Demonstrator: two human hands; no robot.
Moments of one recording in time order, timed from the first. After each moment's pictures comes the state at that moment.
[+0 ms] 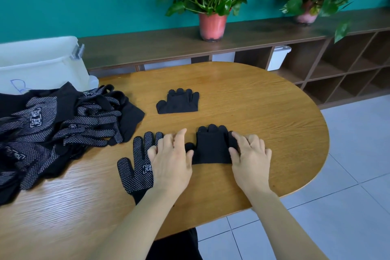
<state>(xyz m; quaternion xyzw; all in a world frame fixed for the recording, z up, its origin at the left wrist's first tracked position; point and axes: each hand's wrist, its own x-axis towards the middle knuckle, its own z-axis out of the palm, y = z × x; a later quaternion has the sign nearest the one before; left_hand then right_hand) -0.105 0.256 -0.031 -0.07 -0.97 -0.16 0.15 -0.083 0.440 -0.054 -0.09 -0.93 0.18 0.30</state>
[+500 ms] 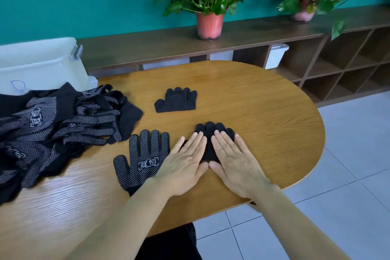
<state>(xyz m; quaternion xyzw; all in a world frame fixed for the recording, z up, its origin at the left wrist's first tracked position) -0.110 0.258 -0.031 -0.34 -0.94 -0.01 -0.06 -0.079 0.448 -0.065 0.15 -0.98 -0.02 0.15</state>
